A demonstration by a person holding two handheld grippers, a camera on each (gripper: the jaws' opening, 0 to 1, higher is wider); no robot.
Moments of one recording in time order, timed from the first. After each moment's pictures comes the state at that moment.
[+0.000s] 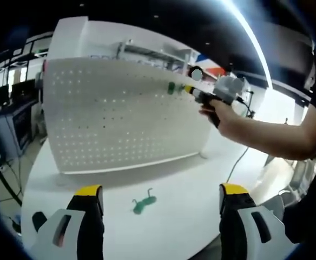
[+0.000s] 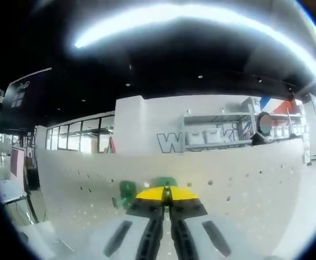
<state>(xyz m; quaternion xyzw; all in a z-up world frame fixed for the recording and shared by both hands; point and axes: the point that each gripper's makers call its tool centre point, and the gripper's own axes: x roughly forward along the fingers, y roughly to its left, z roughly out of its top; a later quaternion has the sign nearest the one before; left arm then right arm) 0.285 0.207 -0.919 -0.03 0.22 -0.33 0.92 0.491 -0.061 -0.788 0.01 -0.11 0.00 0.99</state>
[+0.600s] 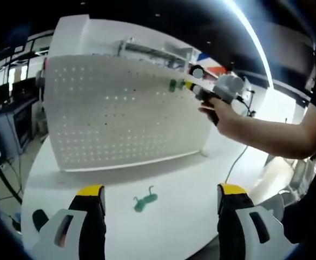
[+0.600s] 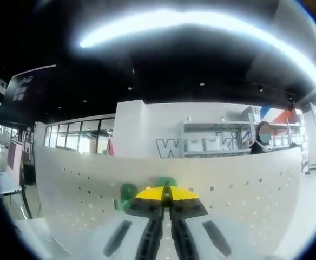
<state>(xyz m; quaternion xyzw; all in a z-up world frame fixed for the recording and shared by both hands) 0.286 0.212 -0.922 -0.03 0.23 -0.33 0.91 0.498 -0.057 -0.787 -0.01 -0.12 -0.01 0.99</state>
